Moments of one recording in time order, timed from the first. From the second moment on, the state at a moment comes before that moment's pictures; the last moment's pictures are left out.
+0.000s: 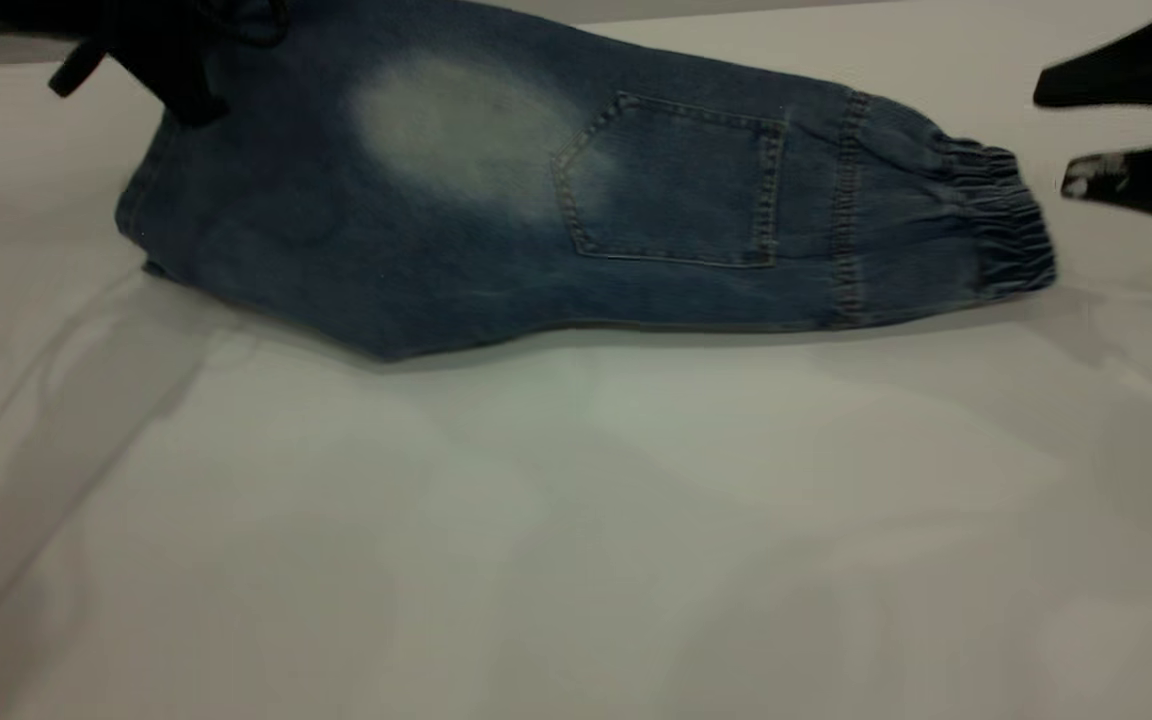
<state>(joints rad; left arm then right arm) -0.14 2.09 -1.06 -0.03 -0.47 1.09 -0.32 2.10 -0.71 1.74 1.07 -1.53</state>
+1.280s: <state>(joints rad) -0.14 2.18 -1.07 -0.09 -0.65 0.98 -0.17 2.26 -0.75 1.75 0.92 -1.37</state>
